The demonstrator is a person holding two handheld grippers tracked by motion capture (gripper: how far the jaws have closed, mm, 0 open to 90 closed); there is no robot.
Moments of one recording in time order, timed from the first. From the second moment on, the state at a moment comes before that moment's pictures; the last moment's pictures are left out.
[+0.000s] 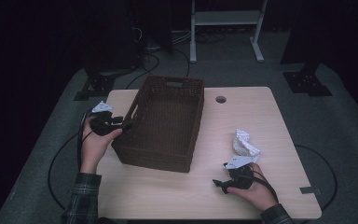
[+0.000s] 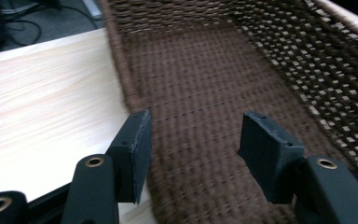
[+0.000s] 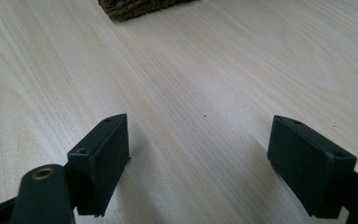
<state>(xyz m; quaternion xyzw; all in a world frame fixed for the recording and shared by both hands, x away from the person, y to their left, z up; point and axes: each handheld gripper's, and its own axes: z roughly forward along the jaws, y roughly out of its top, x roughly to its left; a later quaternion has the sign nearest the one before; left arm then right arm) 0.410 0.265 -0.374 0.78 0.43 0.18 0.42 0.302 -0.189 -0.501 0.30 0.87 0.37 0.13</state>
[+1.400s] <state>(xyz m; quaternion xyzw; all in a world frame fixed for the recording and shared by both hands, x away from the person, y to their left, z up) 0.396 0.116 -0.368 0.84 0.33 0.10 0.43 0.302 -0.187 -0.503 0.30 0.86 0.38 0.13</state>
